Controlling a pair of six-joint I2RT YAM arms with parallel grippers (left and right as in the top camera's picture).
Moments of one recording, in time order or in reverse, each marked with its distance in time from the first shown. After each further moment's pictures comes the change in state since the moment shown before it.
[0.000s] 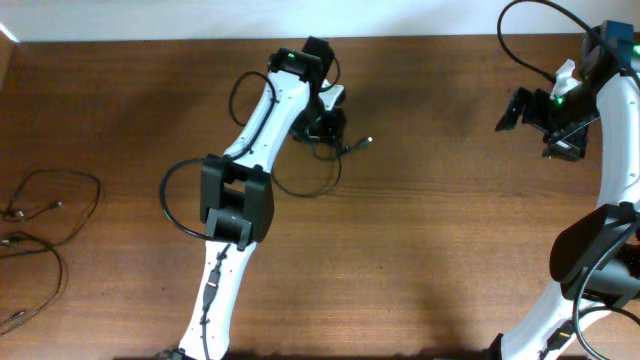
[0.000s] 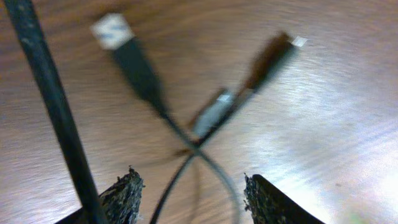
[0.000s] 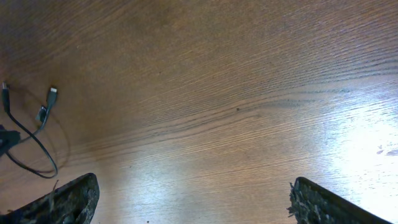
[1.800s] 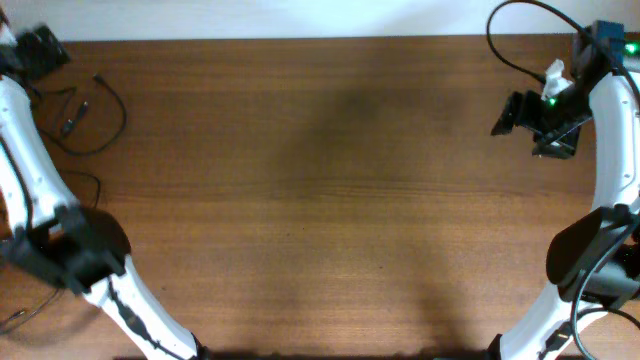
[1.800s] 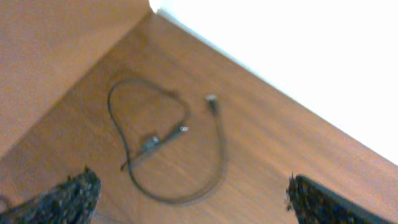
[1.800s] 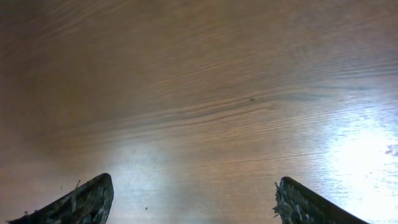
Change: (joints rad) left arm 0.878 -0.349 0.053 0.335 -0.257 -0.058; right arm 0.048 -0.024 0.000 -0.030 -0.008 -0.045
